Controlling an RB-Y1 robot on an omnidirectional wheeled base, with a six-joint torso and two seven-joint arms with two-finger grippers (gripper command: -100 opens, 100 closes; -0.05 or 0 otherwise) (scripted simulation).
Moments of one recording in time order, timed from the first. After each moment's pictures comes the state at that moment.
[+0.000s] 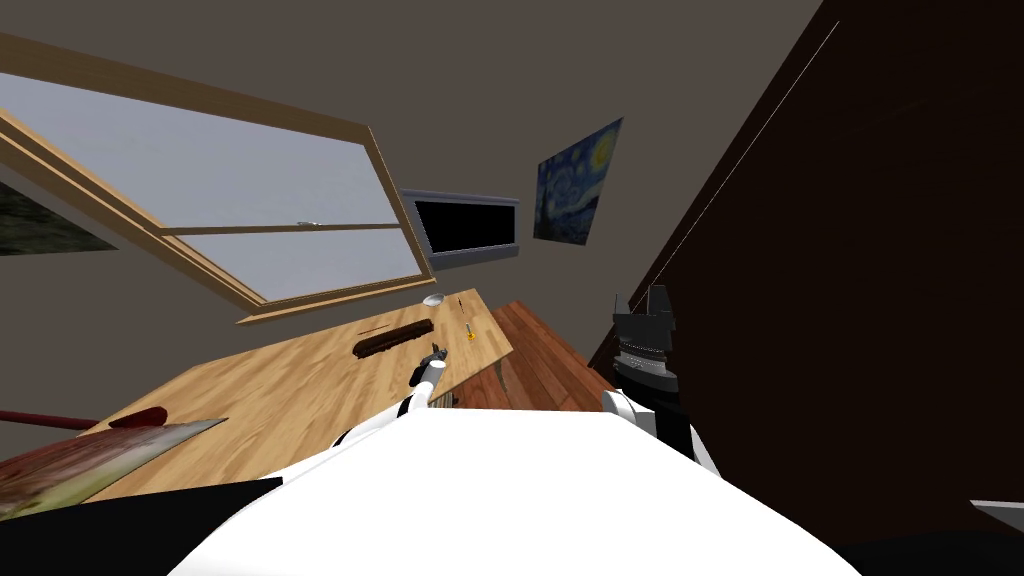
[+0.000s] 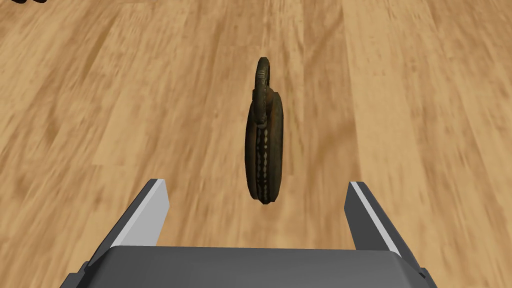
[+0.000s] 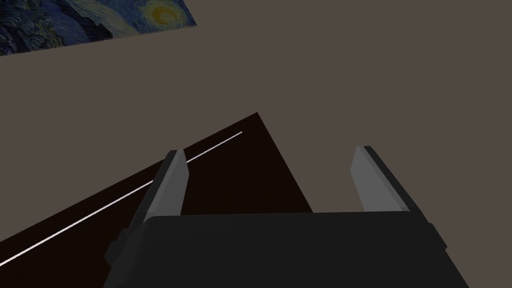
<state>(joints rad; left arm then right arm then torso) -0.36 0.16 0.63 -0.50 0.83 -0.22 0.70 0.53 0.03 -0.06 -2.33 0.00 -0.58 0.02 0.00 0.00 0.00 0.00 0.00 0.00</state>
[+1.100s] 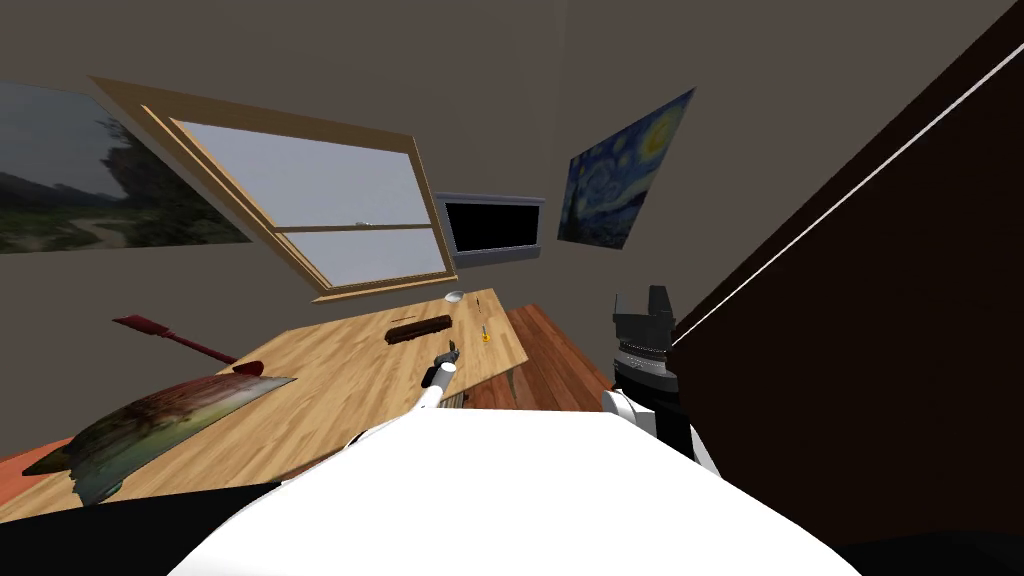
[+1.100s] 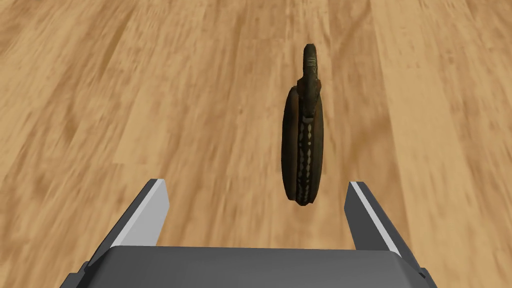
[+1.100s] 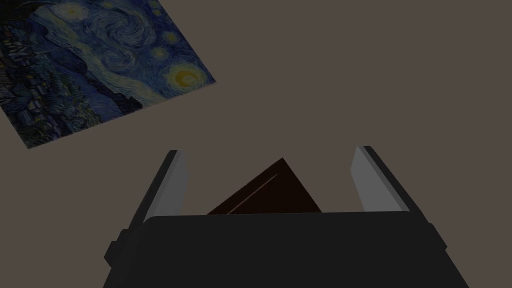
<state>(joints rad) -0.31 0.09 0.46 -0.57 0.90 -0.22 0.64 0.53 0.03 -0.06 -2.33 0.00 -0.58 0.02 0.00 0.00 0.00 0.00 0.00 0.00</state>
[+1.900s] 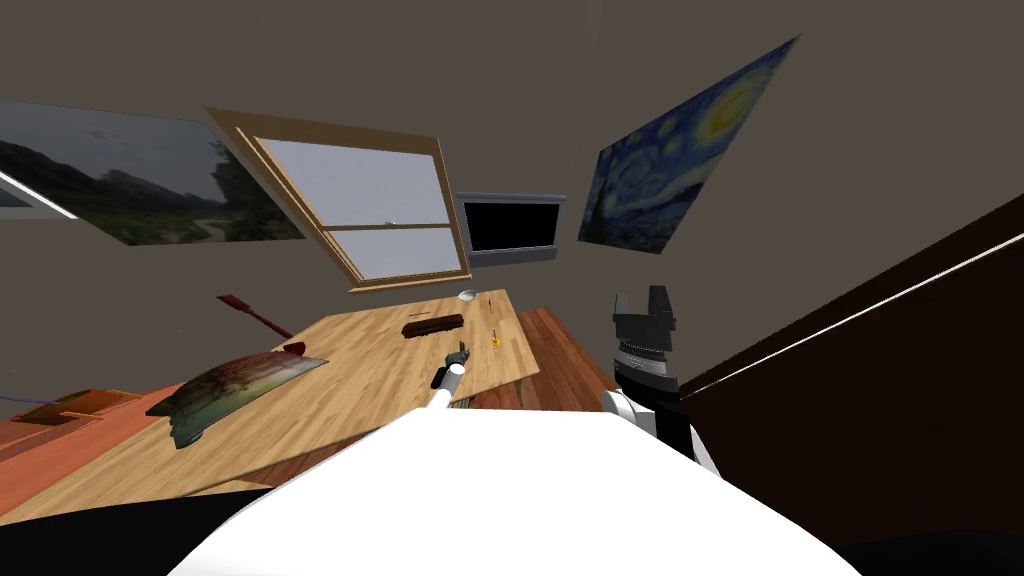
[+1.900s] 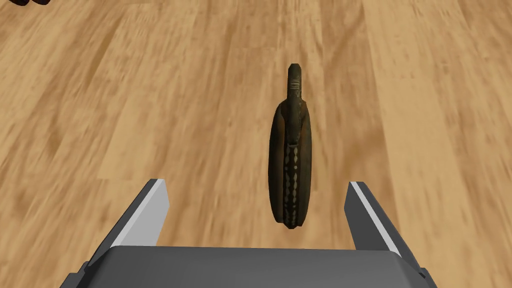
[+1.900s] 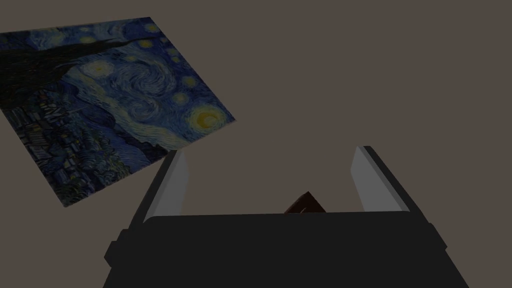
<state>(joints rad) -0.25 0.02 0.34 -0.67 0.95 -0.19 0.56 0.53 0.03 -0.06 -2.33 0.00 -0.58 0.02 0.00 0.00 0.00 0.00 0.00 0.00</state>
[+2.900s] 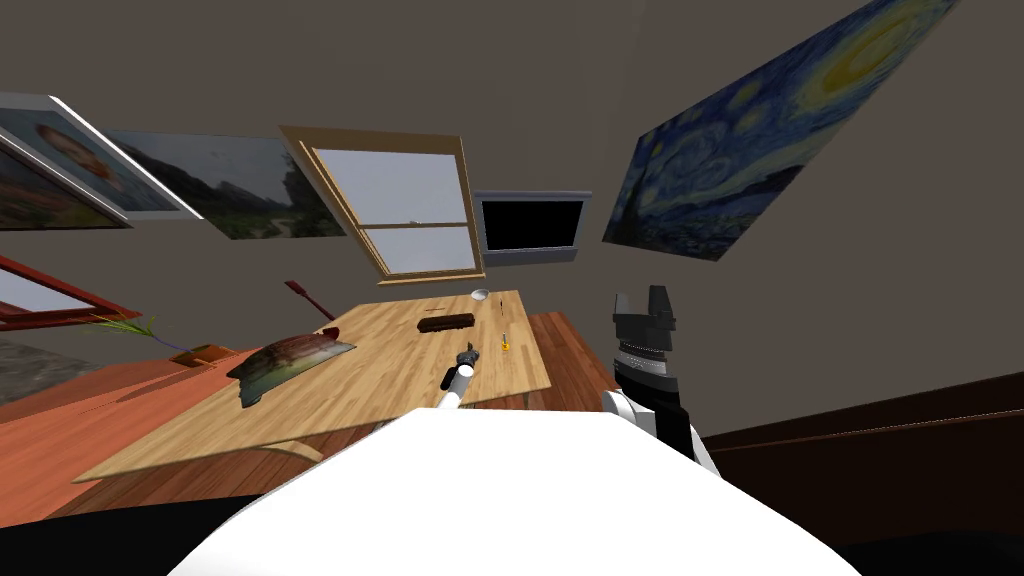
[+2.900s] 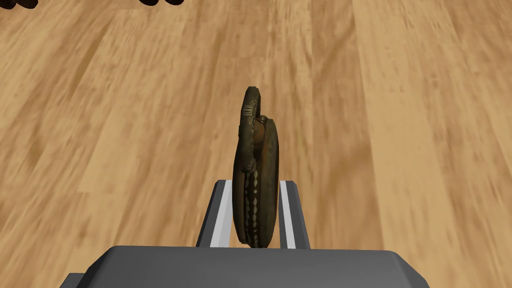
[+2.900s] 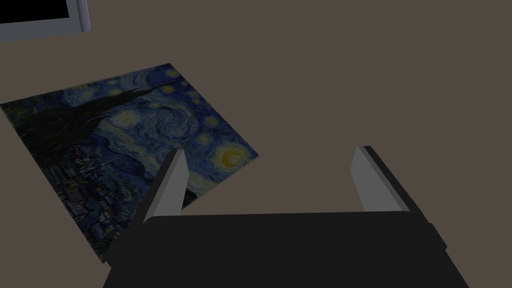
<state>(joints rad) -0.20 -0.04 0.23 -0.76 1.01 -0.18 0.49 0.53 0.03 -0.06 -2.33 0.00 -0.58 0.02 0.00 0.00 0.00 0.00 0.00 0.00</state>
